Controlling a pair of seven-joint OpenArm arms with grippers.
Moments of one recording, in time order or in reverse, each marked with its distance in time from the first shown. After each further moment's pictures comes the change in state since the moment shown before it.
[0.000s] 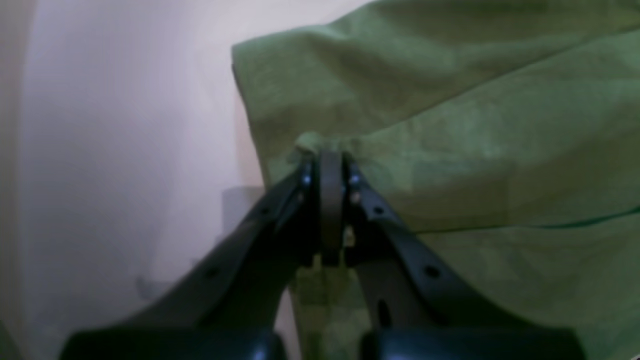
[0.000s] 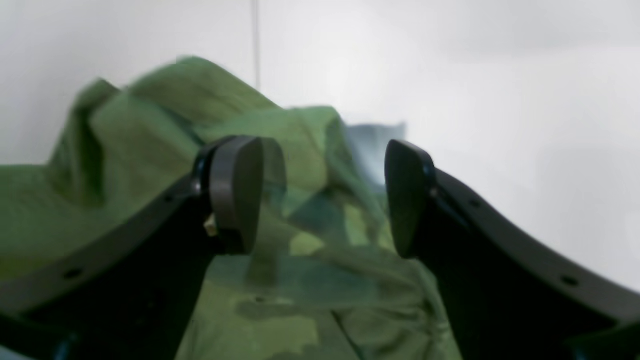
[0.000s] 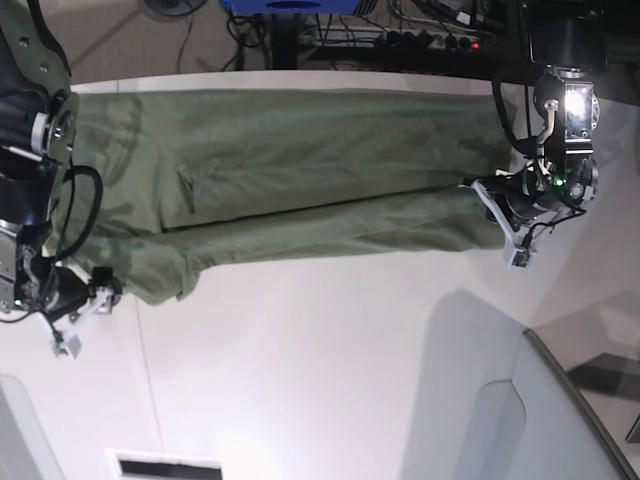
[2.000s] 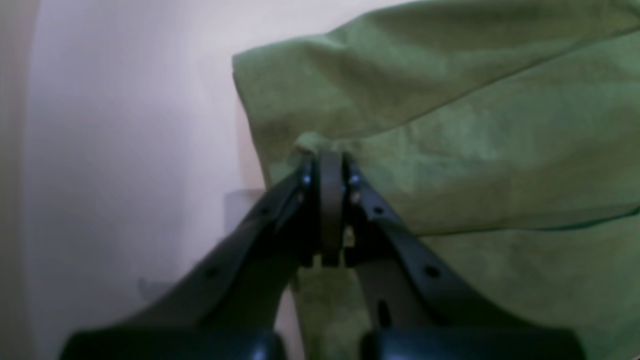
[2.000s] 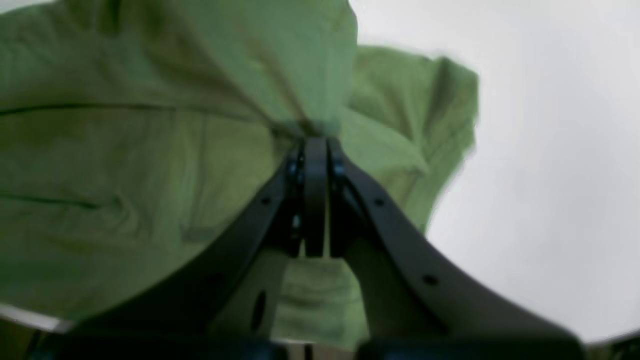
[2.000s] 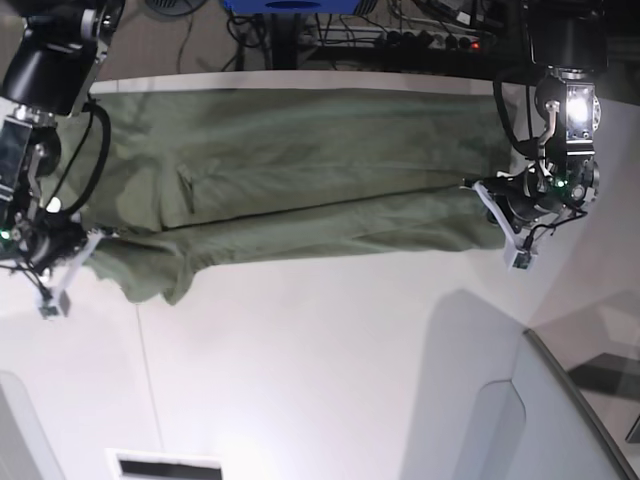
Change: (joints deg) left arm 0.0 -0.2 0.0 0.2 0.0 0.0 0.0; right arm -22.6 -8.0 5.4 50.2 0.4 -0.1 -26.9
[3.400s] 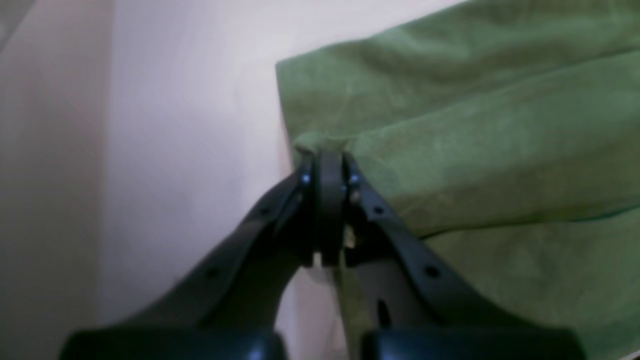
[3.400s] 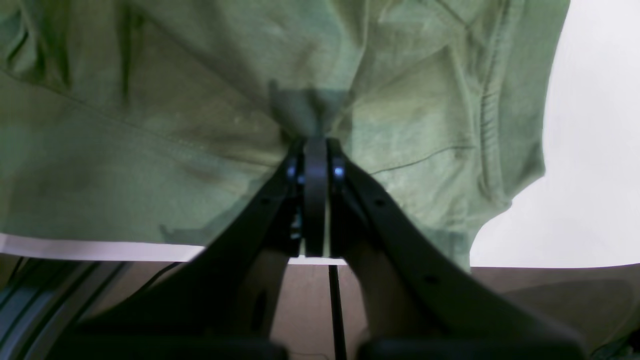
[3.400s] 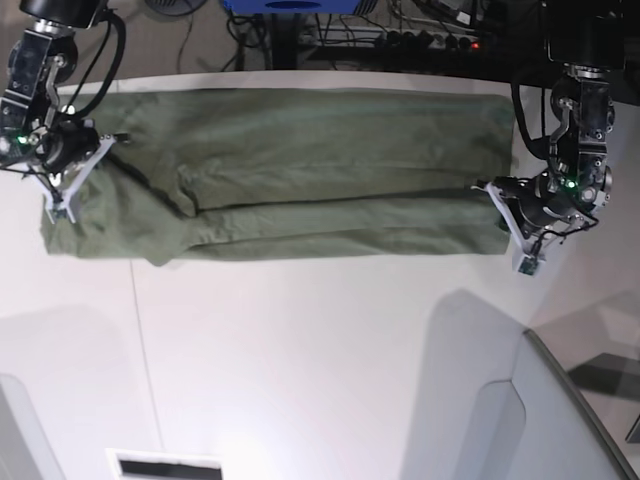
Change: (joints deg) left arm 1.0 -4.7 3.6 4.0 0.0 0.0 -0.1; right arm -16.2 -2.4 2.2 1.6 -0.1 -0.1 5.9
